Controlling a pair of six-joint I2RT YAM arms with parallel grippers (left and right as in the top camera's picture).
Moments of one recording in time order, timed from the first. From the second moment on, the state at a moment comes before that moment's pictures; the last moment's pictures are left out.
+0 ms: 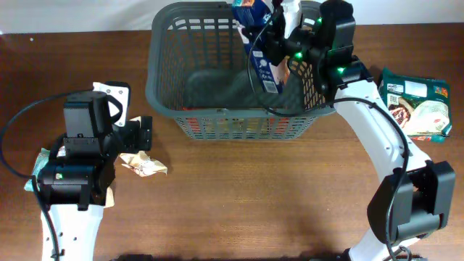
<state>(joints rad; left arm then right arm) -0.02 1.11 1.24 -0.91 -0.12 0.12 0.23 1.83 1.57 0.03 -0.73 -0.01</state>
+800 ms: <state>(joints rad) -0.02 1.11 1.24 -0.91 -0.12 0.12 0.04 1.76 1.59 0.68 -0.78 0.42</state>
